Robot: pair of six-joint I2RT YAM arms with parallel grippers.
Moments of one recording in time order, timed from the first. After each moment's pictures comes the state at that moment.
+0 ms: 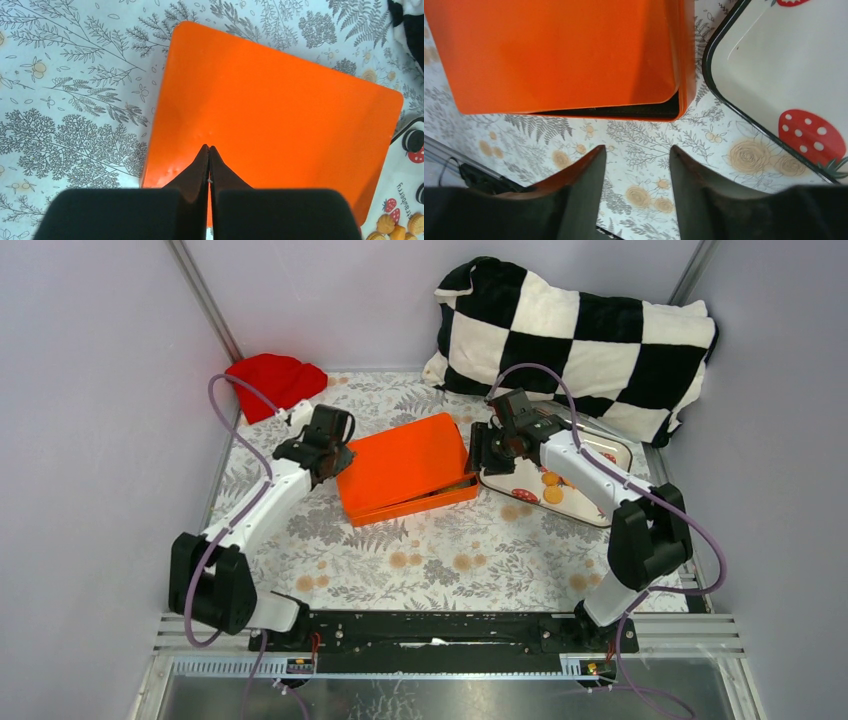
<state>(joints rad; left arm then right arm) -0.31 1.38 1.07 -0.58 -0.33 -0.91 0.47 1.65 1.32 -0.65 -0.19 0.46</state>
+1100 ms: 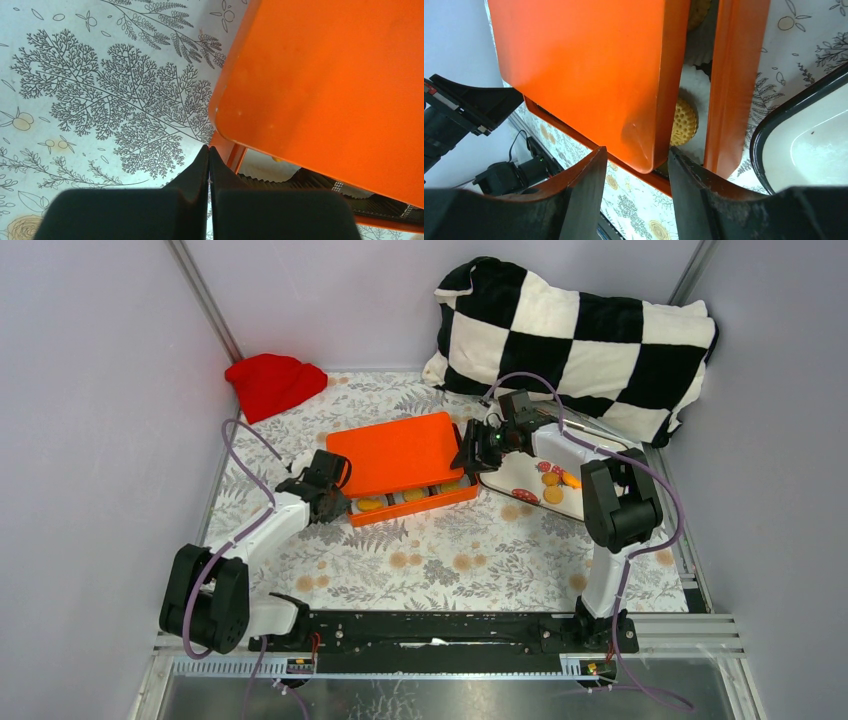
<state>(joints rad) -0.31 1.30 0.73 -0.52 -0.27 -0.92 0.35 1.91 1.32 -0.36 -0.61 0.48</state>
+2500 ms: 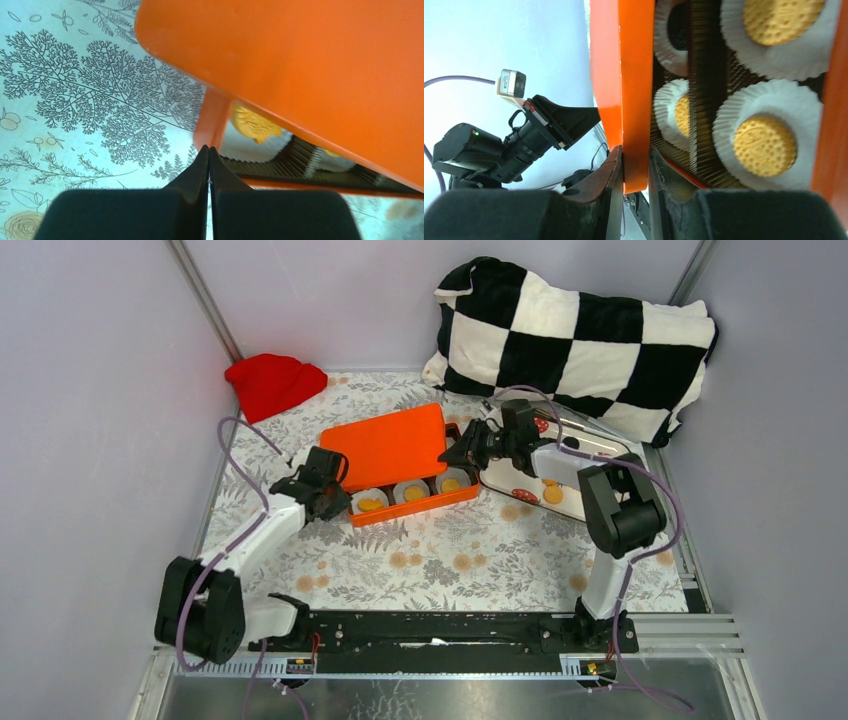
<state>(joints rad) -0.31 1.28 0.75 -0.52 -0.21 -0.88 0.37 1.90 1.11 0.18 -0.76 0.95</state>
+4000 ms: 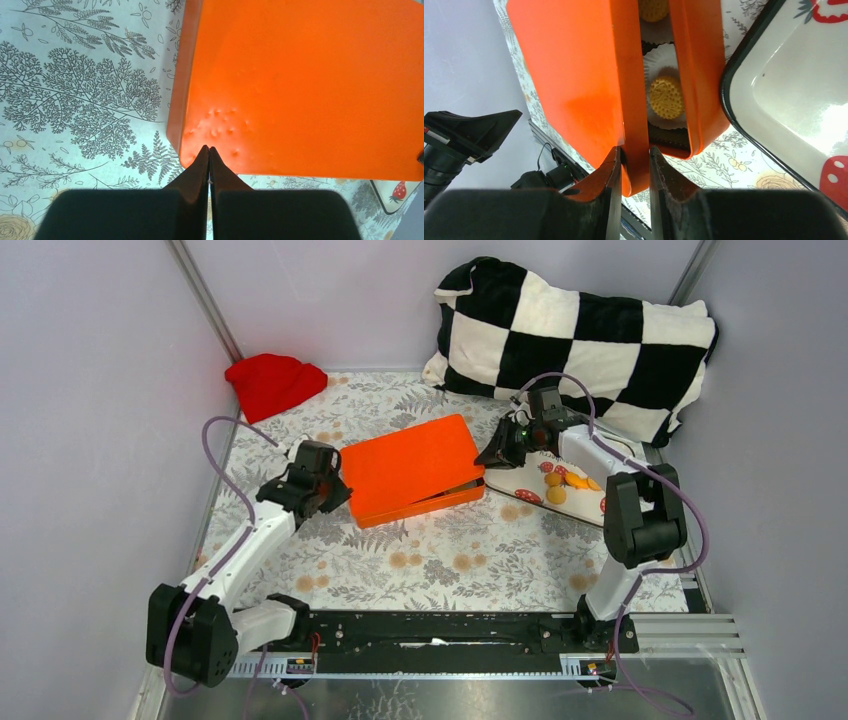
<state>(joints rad) -0.31 1.13 0.81 -0.56 -0.12 -0.87 0.24 1.76 1.25 -0.44 -0.61 0.58</state>
